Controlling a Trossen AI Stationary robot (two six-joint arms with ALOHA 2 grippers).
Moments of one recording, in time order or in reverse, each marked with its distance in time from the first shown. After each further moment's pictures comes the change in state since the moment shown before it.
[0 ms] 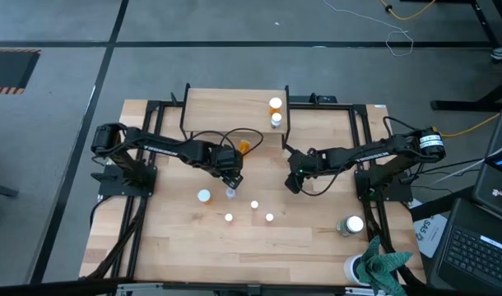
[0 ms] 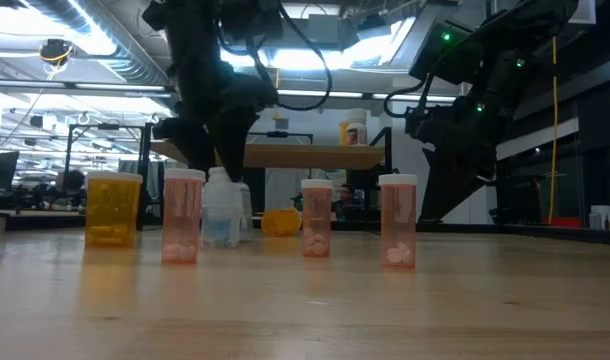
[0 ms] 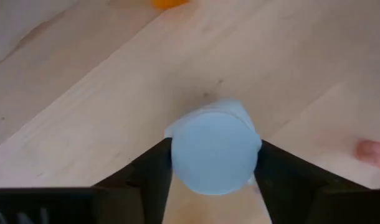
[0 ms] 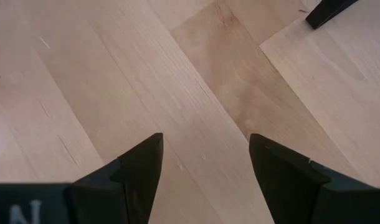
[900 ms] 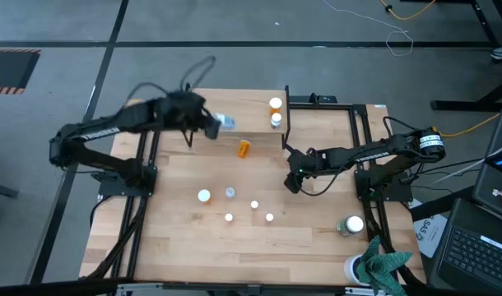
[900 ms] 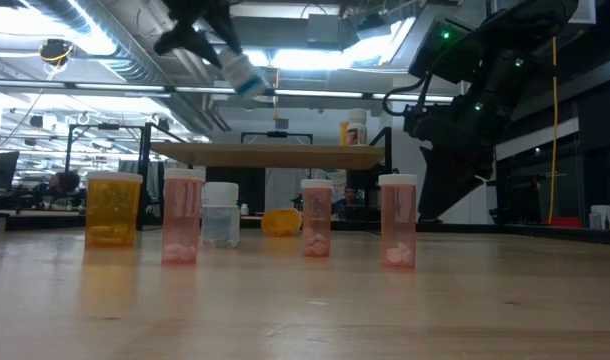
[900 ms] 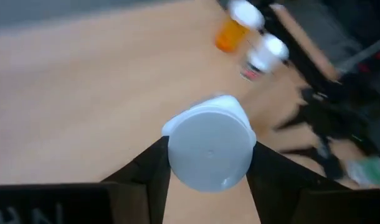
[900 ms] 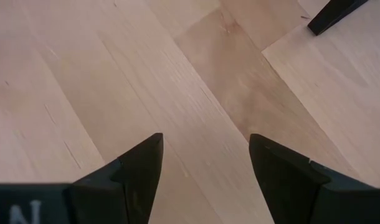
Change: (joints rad) left arm 0.314 -0.468 0.149 -0.051 -0.063 0.229; right arm 0.000 0.000 0.000 0.019 0.000 0.000
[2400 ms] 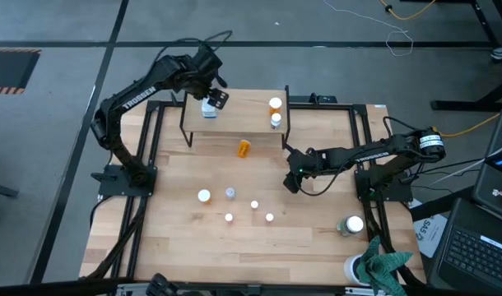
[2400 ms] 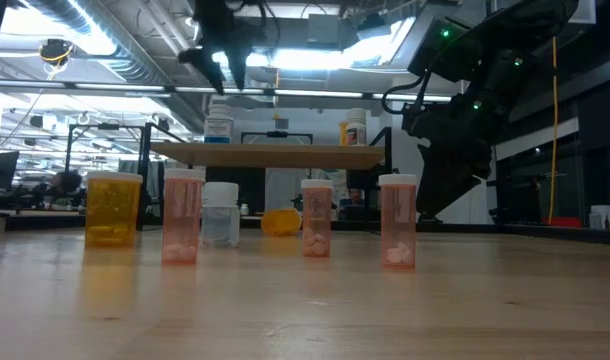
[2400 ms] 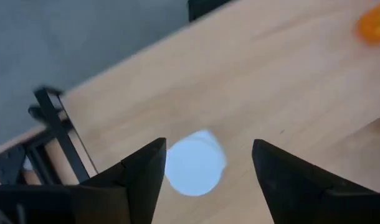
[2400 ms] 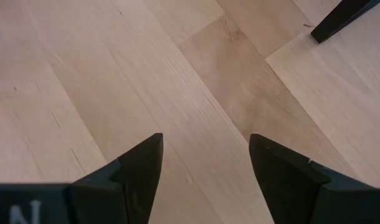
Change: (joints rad) left arm 0.303 0.483 0.599 -0.528 0.050 0.283; right arm 0.000 0.000 0.000 0.019 0.000 -0.001
